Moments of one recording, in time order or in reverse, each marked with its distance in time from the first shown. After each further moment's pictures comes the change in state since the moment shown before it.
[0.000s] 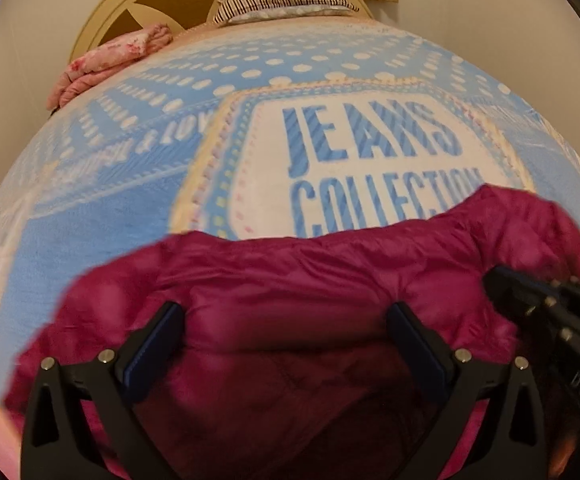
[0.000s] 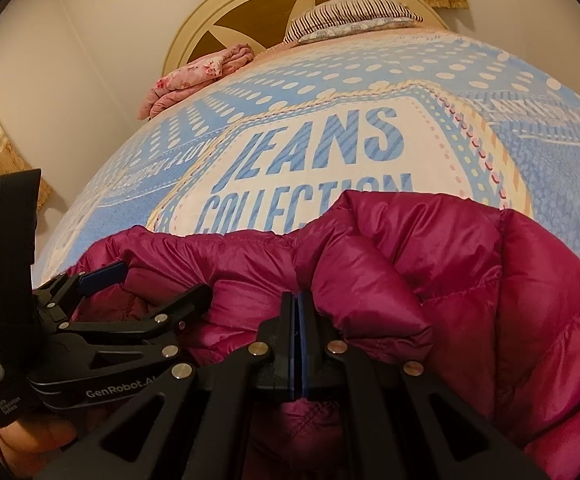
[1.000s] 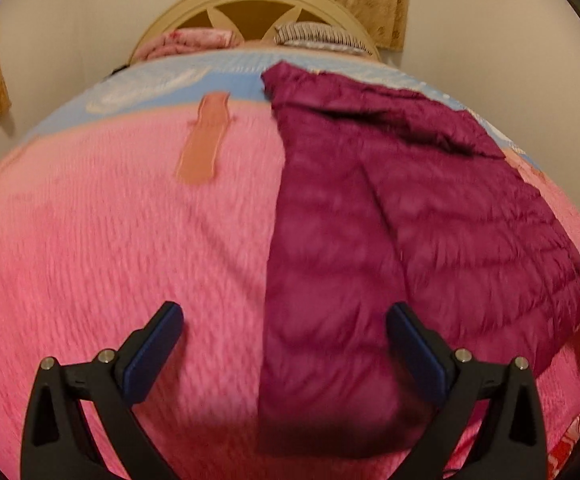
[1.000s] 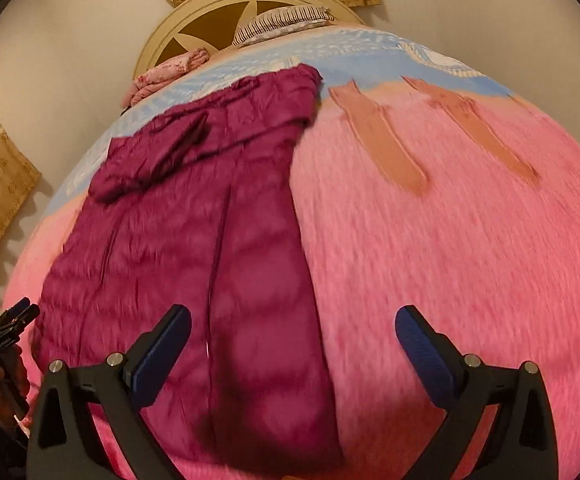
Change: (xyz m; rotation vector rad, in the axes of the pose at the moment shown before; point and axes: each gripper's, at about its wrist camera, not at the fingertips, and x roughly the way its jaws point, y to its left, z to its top) left arm -0.247 0.136 -0.414 -0.158 -0.125 -0.094; right arm -0.323 -0.053 -0.354 0.127 -0.016 -0.132
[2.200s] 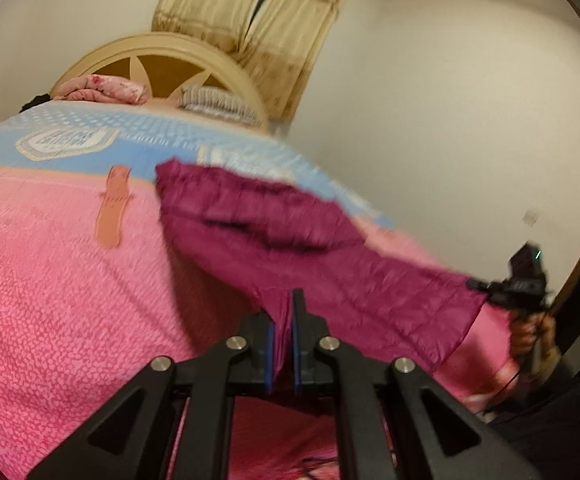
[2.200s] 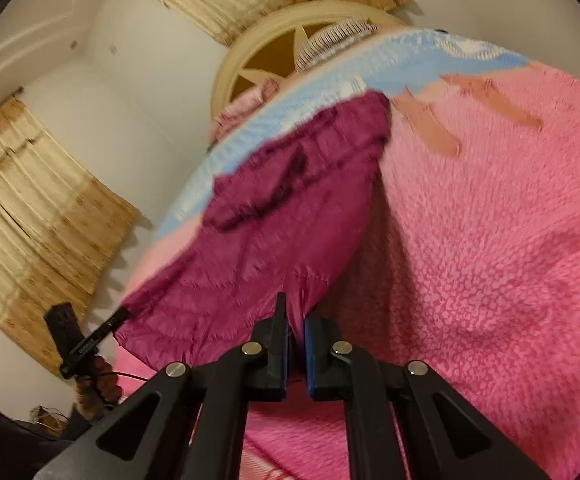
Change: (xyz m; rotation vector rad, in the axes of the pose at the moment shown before) left arm -0.147 0.005 -0.005 -0.033 -0.264 -0.520; right arm -0.113 0.005 -0.034 0.113 -0.114 0.422
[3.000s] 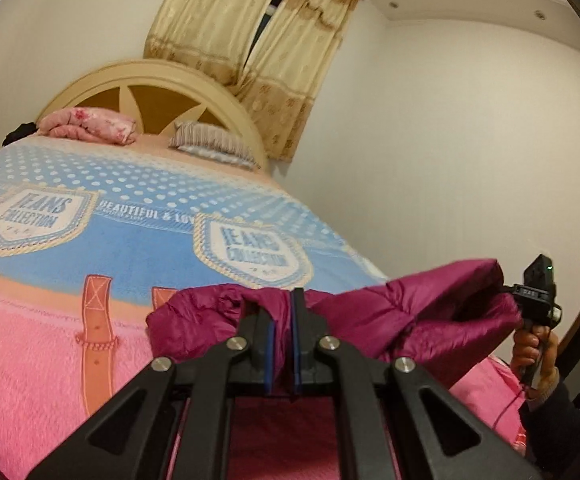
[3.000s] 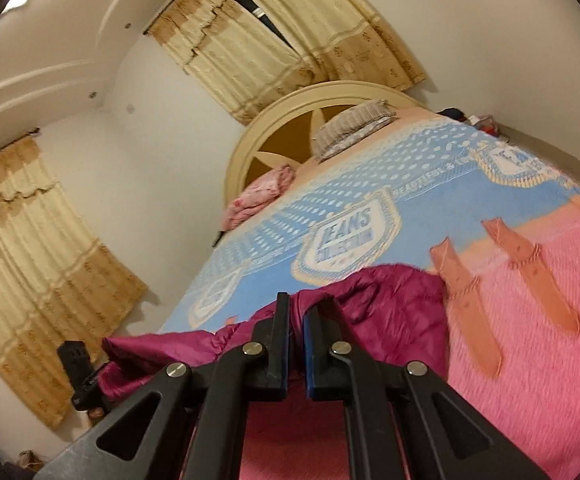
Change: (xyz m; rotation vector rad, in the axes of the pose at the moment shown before) left arm 0.135 0.053 0.165 0.027 -0.060 0.006; right arm 0.052 0.044 0.196 -0.045 -0.238 -0.043
